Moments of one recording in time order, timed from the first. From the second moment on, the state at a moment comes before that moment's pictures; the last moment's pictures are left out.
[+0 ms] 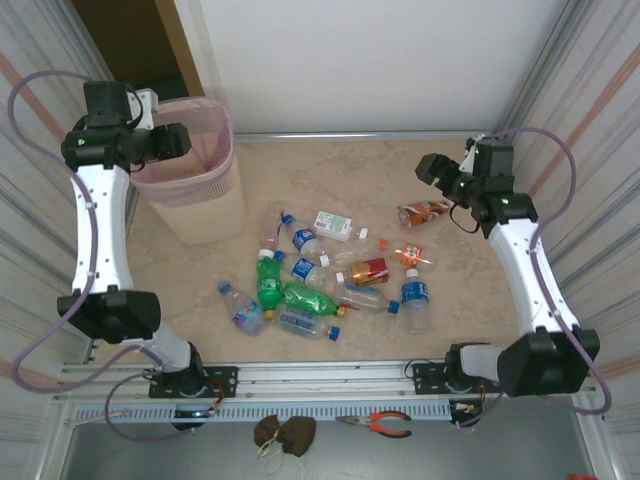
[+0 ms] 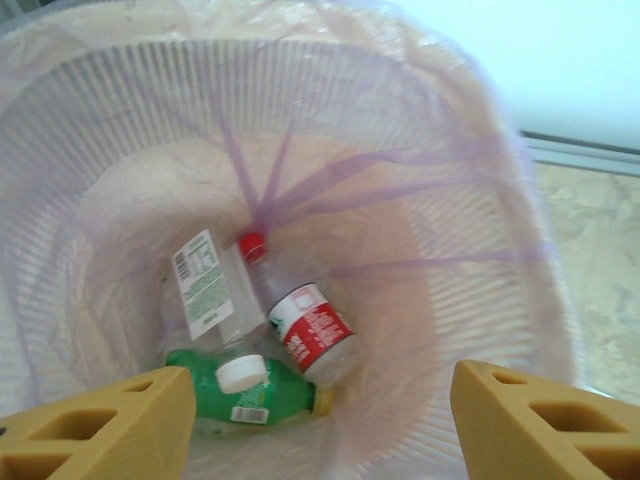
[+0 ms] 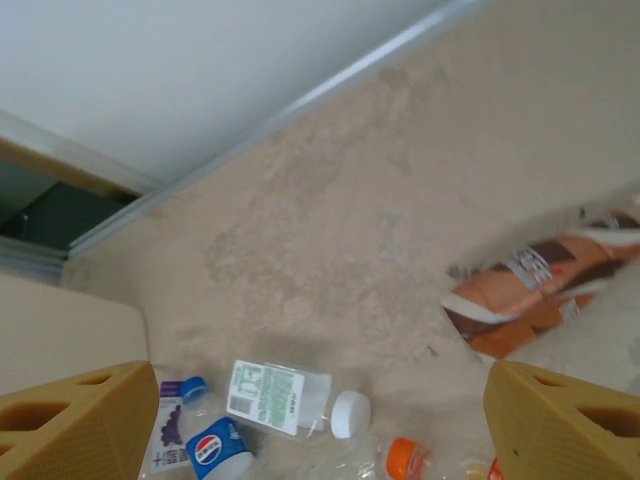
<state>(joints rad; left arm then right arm) 0.10 1.56 1.97 -1.11 0.19 -0.09 0.05 1.28 1.23 -0.58 -0.22 0.61</state>
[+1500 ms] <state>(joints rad) -0.06 1.30 1.57 -0.92 0.30 -0.21 0.00 1.88 1.14 -0.30 -0.30 1.28</state>
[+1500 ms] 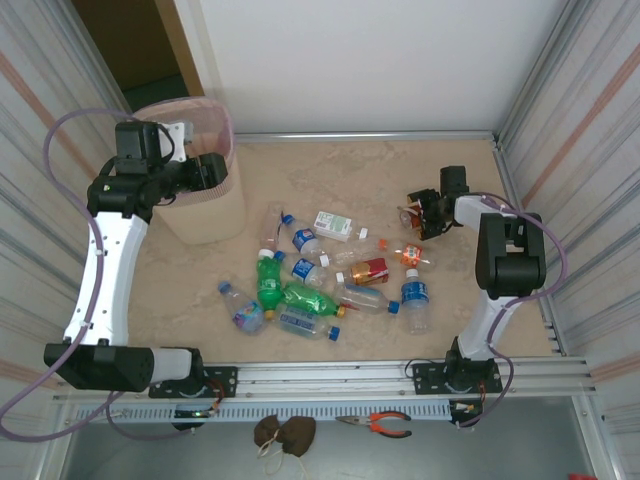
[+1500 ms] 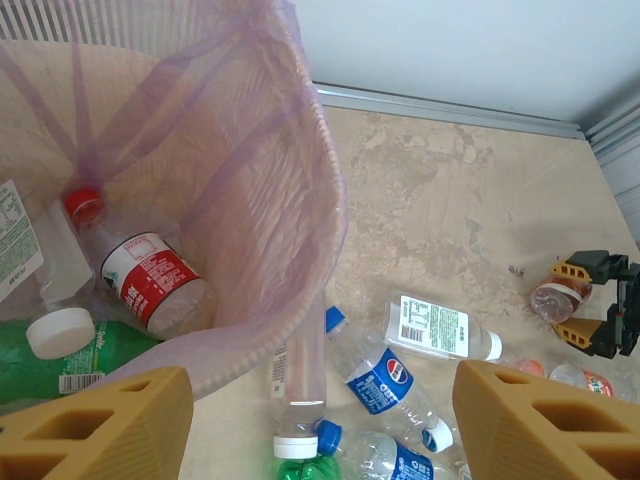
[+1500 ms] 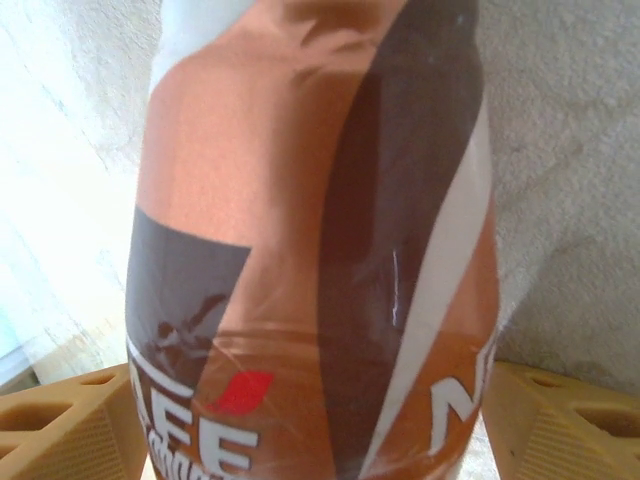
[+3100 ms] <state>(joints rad) -0.12 1.24 1.45 -0.65 0.51 -0.28 0.01 1.31 1.07 -0.29 -0.38 0.81</state>
